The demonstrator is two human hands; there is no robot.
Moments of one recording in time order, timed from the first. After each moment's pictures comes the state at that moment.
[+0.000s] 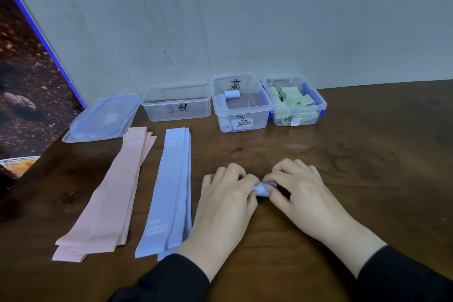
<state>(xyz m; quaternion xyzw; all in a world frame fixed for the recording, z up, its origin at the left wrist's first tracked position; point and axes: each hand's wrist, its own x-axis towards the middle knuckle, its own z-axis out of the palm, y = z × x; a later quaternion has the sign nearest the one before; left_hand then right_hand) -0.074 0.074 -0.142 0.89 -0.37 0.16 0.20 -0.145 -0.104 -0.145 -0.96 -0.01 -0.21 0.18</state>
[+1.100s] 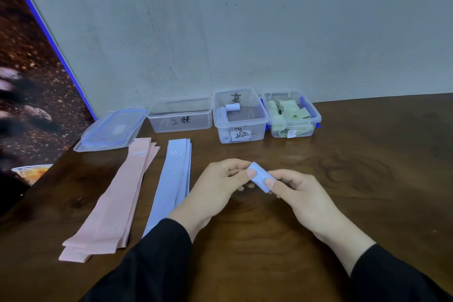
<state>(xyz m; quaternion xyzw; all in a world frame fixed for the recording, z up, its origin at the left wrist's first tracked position) -0.048 0.067 -0.095 0.77 -0.29 -0.18 0.54 -0.150 -0.107 -0.119 -0.78 0.08 -0.11 0.61</state>
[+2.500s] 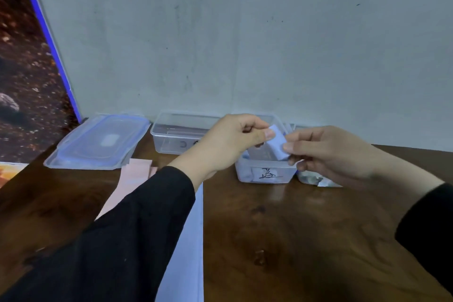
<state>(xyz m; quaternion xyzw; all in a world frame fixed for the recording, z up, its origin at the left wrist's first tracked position) 0.112 0.050 -0.019 0.71 -0.36 -0.13 0.59 0.004 -0.131 0.011 -0.78 0.10 0.02 0.62</state>
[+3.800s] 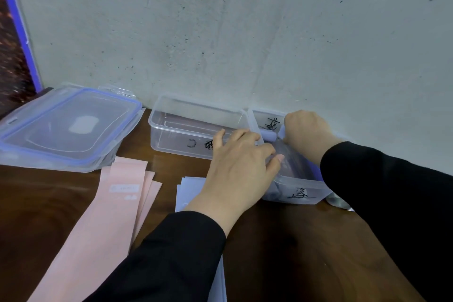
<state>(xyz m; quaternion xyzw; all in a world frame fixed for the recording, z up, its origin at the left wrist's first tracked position) 0.174 0.033 -0.127 0.86 -0.34 0.19 0.32 0.205 -0.168 -0.072 -0.95 0.16 -0.06 -0.26</state>
